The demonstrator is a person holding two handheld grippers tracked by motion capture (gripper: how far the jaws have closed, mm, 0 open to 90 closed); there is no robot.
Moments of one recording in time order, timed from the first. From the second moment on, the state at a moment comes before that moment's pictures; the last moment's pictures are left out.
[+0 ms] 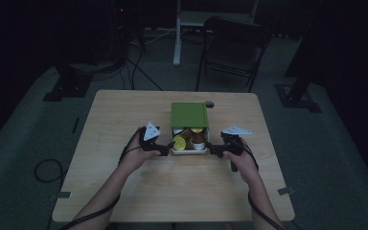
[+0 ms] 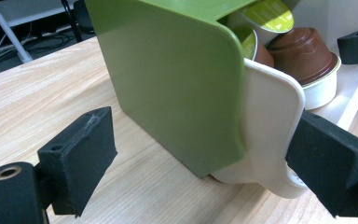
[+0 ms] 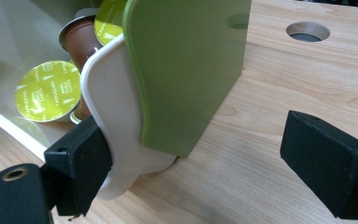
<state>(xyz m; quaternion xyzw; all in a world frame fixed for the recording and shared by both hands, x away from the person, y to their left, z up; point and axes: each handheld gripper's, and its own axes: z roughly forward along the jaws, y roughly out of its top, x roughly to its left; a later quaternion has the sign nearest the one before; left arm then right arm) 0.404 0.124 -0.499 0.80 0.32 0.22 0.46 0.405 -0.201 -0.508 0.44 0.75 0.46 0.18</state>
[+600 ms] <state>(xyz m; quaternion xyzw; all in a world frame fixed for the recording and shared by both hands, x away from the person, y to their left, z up) 0.418 0.122 -0.498 0.79 0.33 0.23 0.46 0.416 -0.196 -0.511 0.46 0.74 0.46 0.19</state>
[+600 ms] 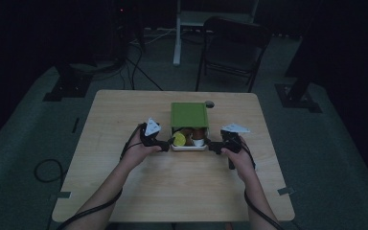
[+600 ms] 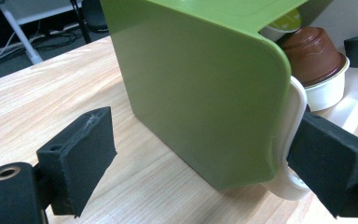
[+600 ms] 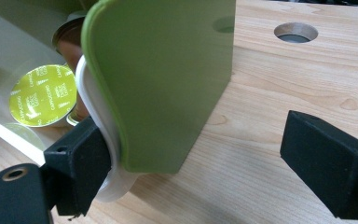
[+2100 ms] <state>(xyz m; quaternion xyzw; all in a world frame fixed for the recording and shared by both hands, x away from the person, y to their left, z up) 0.392 0.127 -0.495 0.79 0.34 0.19 0.48 0.399 -0.199 -0.509 0.48 0.73 0.45 0.20</state>
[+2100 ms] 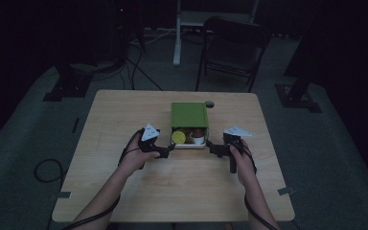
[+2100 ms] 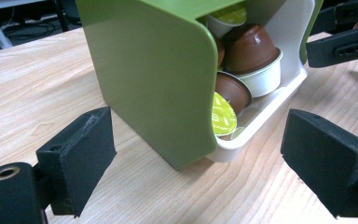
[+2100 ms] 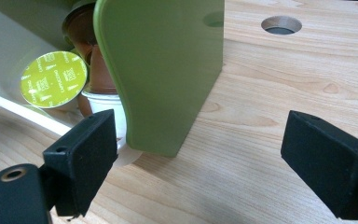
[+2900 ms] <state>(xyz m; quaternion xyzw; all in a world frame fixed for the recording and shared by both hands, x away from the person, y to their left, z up) 0.370 0.145 -0.502 0.80 0.35 0.19 0.46 0.372 -0.212 -0.511 0.47 0.74 0.44 0.21</state>
